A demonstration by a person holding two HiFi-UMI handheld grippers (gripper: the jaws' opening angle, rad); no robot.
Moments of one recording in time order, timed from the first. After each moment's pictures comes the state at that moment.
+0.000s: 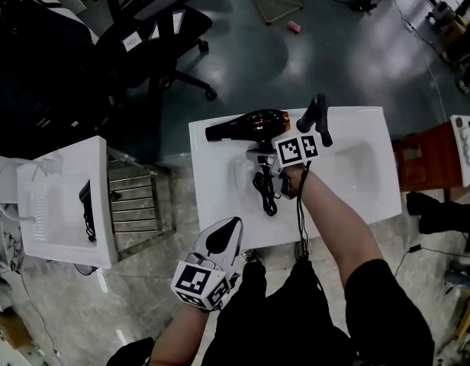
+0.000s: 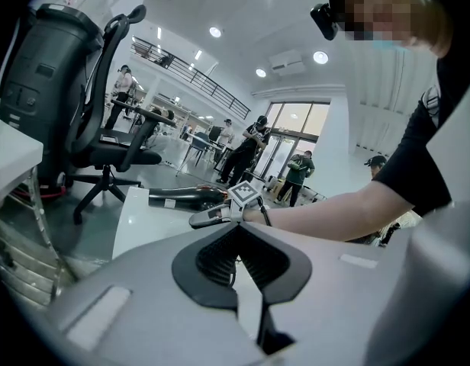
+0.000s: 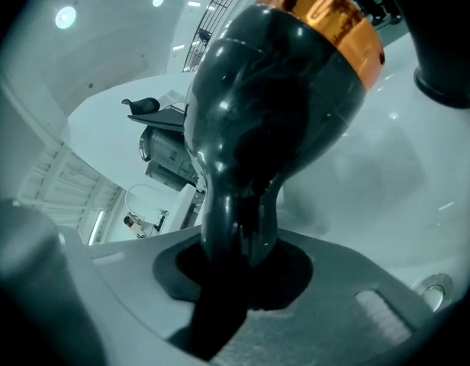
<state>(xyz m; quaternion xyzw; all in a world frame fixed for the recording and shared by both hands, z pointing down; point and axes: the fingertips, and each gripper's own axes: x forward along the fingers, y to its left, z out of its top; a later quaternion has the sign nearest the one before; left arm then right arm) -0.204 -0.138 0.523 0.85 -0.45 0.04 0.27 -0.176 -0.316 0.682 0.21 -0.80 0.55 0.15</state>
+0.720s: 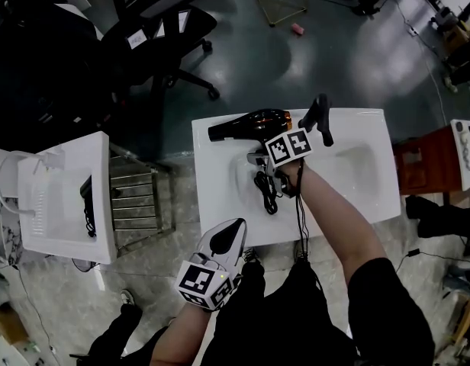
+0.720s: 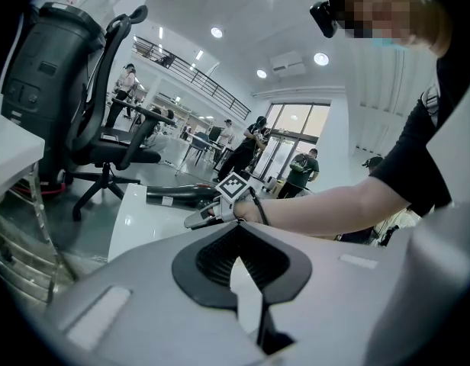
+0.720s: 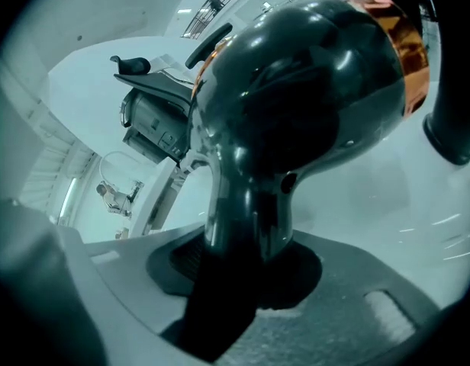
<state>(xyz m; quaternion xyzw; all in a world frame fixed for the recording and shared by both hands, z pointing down) -0.197 -0.128 0.523 0.85 -0.45 0.03 0.28 -0.170 -0.308 0.698 0.25 -0.78 0.49 0.29</state>
